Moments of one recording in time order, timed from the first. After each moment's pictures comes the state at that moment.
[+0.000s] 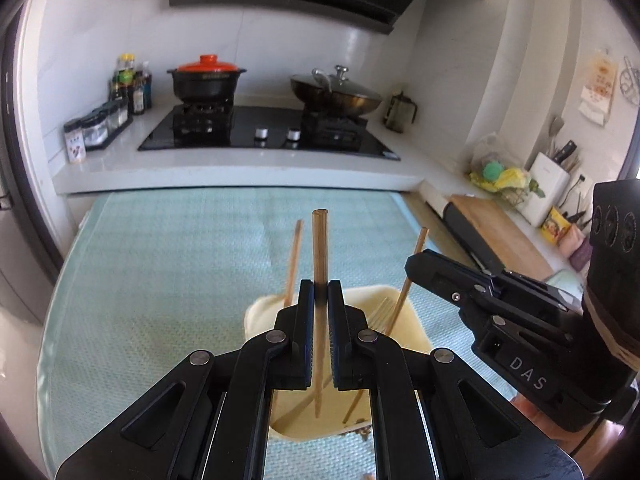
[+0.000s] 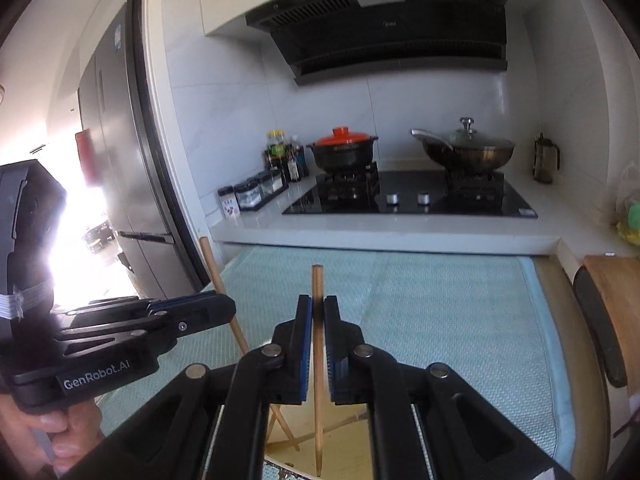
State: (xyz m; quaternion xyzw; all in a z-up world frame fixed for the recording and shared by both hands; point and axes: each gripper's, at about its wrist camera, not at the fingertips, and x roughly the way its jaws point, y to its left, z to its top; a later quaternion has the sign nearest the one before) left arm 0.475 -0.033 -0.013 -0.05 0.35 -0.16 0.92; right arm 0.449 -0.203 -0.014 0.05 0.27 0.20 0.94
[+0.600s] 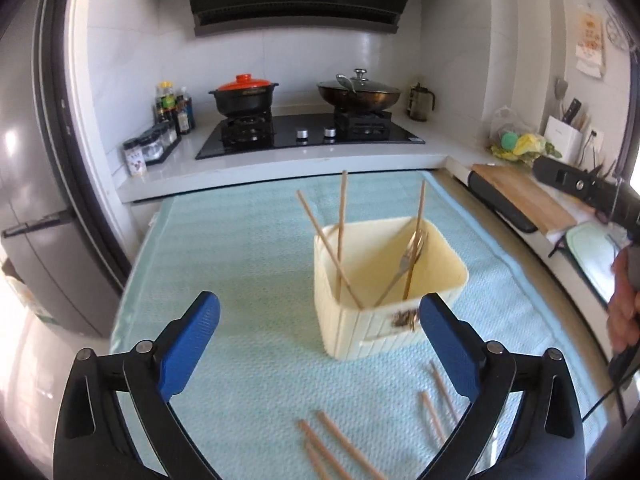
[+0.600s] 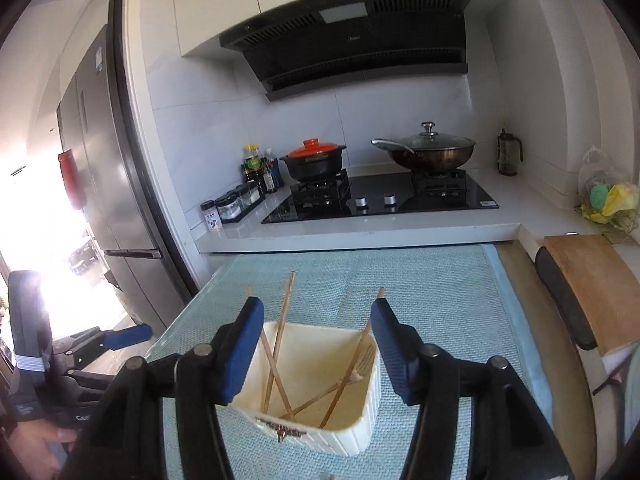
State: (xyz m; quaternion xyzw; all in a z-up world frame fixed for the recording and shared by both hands) left arm 0.340 -0.002 -0.003 0.04 0.32 -0.09 0.94; right arm 0.352 -0.242 0.030 0.05 0.23 0.15 0.96
